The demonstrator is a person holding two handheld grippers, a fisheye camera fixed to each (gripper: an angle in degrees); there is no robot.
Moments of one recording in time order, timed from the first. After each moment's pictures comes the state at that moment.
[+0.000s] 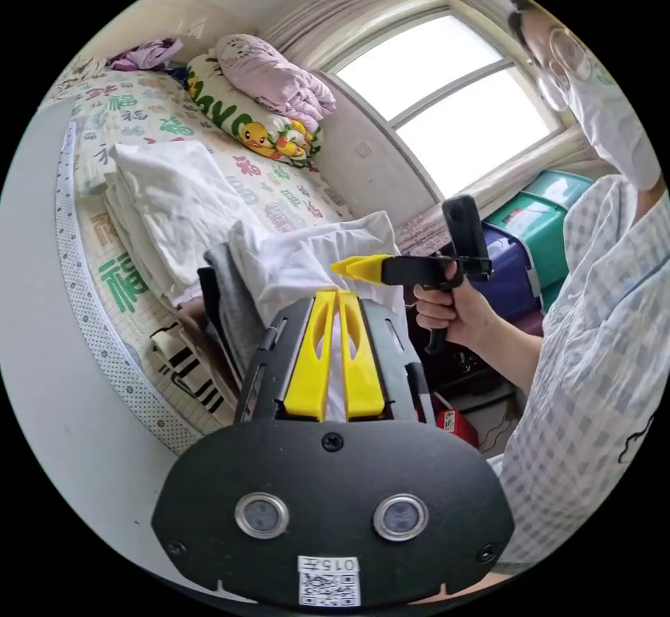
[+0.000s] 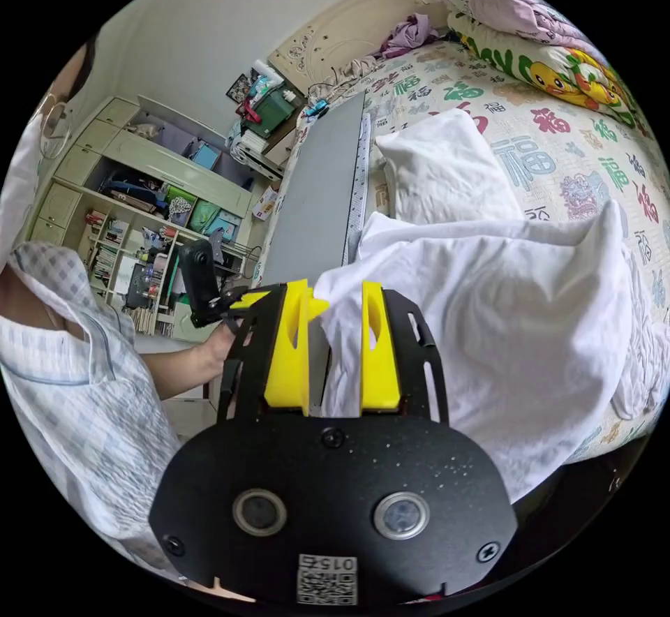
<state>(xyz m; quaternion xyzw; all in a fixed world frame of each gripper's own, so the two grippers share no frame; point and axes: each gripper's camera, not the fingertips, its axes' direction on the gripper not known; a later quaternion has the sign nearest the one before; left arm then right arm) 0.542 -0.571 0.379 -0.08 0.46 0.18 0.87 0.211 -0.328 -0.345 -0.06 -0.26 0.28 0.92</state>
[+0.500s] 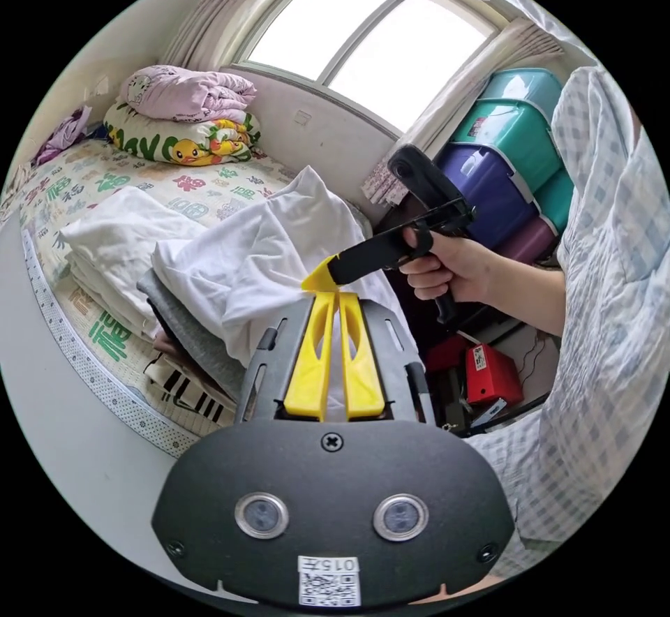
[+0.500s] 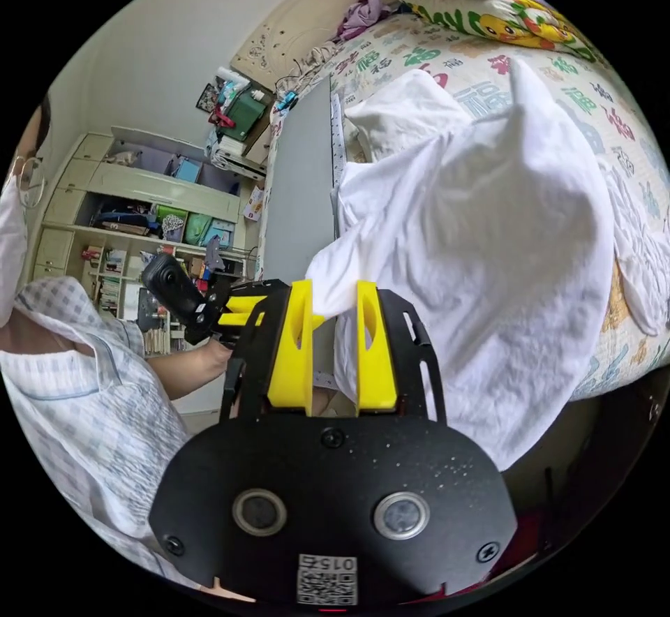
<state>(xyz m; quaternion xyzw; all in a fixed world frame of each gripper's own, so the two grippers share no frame) 0.570 -0.499 0.352 -0.07 0.42 0.33 0.84 0.199 -0.208 -0.321 -0.11 -0.27 0.37 0.88</state>
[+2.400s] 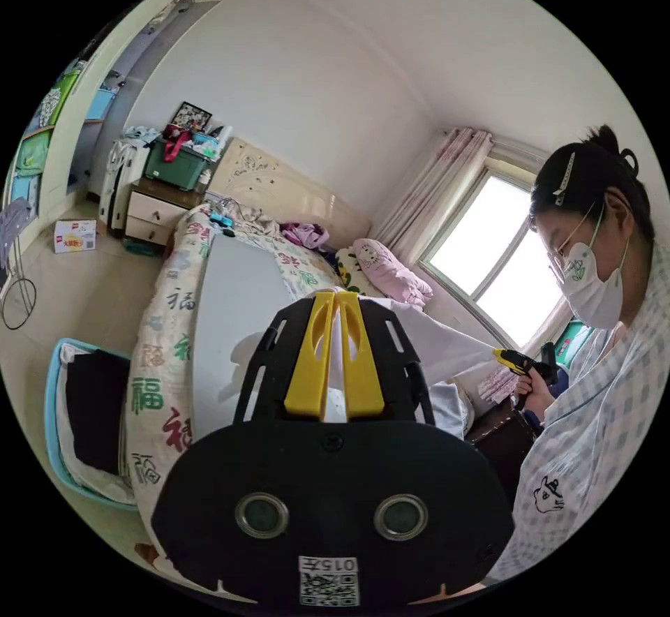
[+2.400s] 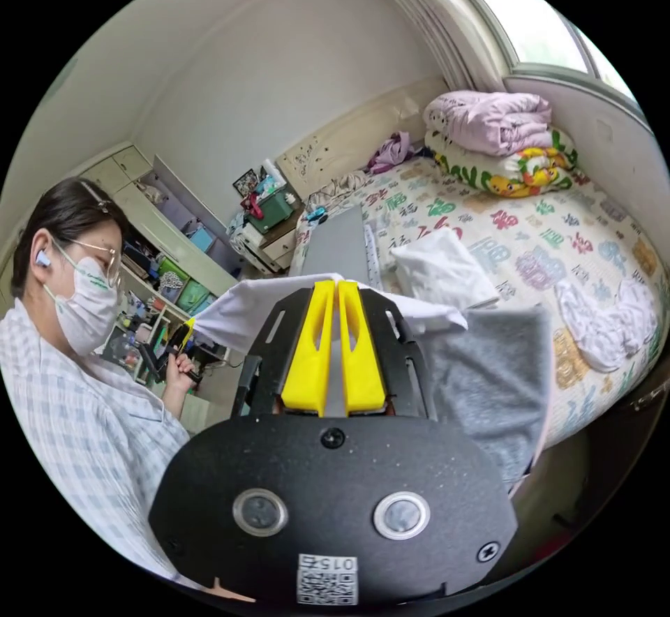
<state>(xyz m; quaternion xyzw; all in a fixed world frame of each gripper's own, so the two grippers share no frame) -0.050 -0.334 0.000 0.24 0.23 -0.06 0.94 -0.117 -0.132 -0.265 0.12 -0.14 0.34 0.92</state>
